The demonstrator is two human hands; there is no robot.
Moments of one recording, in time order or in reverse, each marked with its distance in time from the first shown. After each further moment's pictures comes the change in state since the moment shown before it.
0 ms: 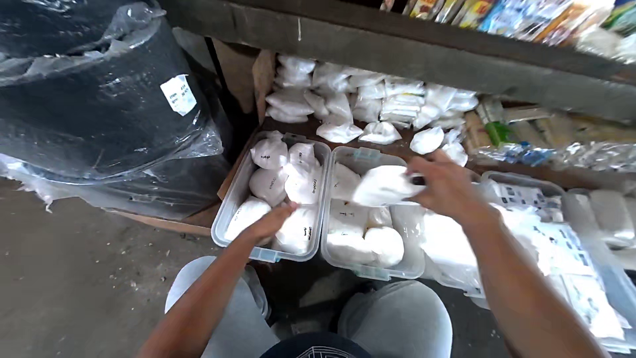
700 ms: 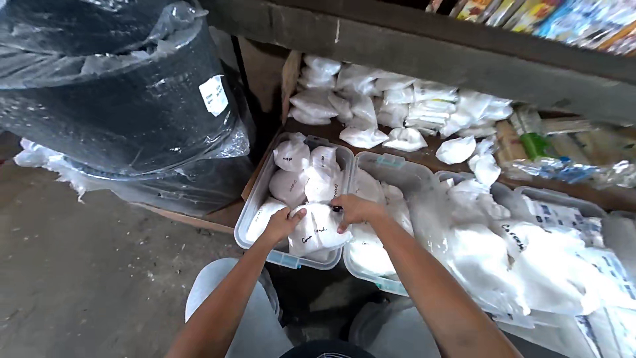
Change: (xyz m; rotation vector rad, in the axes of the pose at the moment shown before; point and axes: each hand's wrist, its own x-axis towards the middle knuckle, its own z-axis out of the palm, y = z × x) left_hand 0.011 -0.044 -0.021 0.089 0.237 -0.289; right_hand 0.093 -0.125 0.153 0.334 -0.883 -0.230
